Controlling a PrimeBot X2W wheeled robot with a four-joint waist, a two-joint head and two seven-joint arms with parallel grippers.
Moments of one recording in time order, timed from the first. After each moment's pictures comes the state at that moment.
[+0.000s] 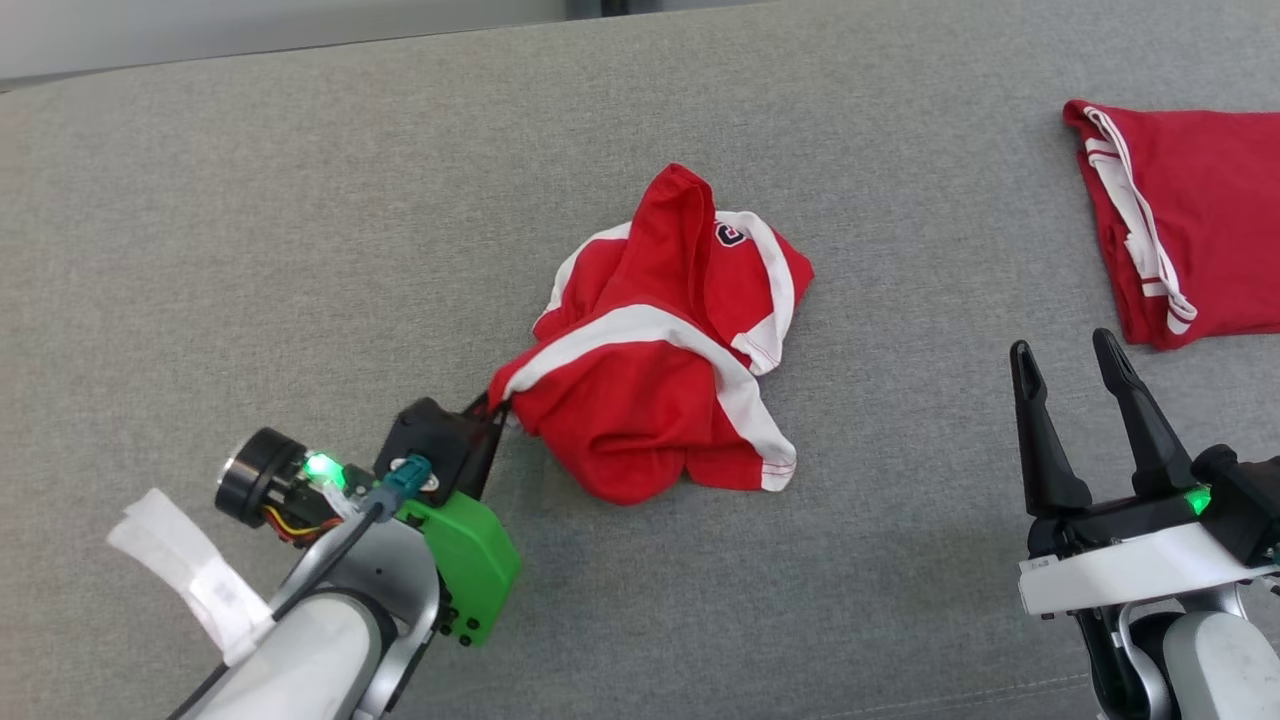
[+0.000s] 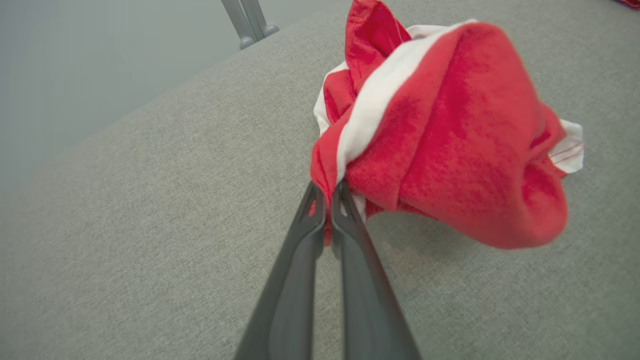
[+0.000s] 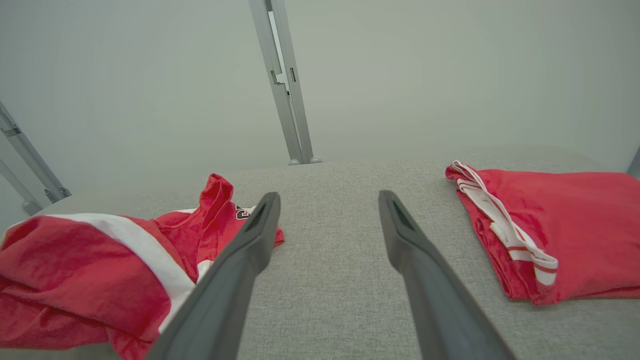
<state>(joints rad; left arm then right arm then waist) -0.35 0.43 -0.62 -0.07 -0.31 0.09 0.32 -0.03 -0.16 0.03 -0.09 0.30 0.13 -0.21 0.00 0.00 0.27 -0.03</state>
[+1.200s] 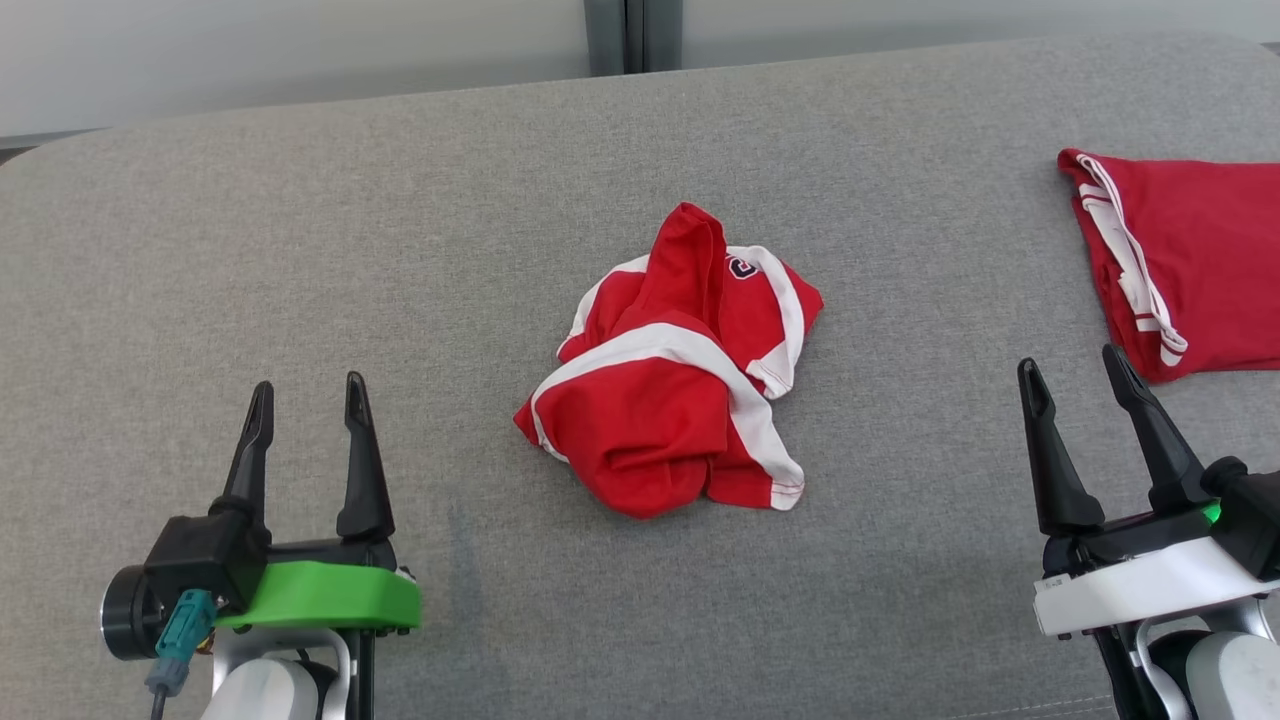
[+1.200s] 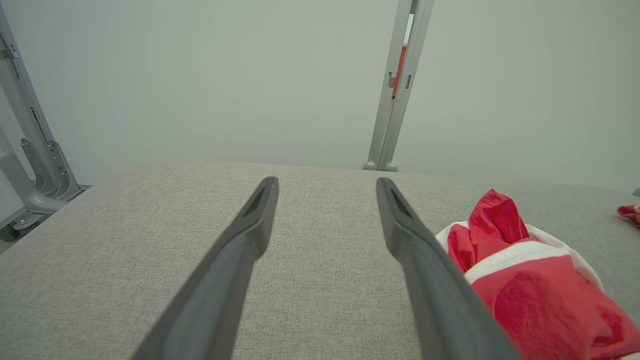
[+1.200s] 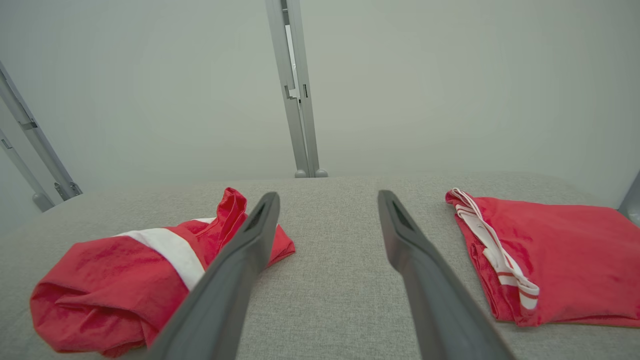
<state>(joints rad) -0.12 0.26 -0.32 0.01 -0.46 0.26 -0.26 0.02 -0.19 0.02 -0.16 0.28 0.13 -0.15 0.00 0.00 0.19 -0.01</state>
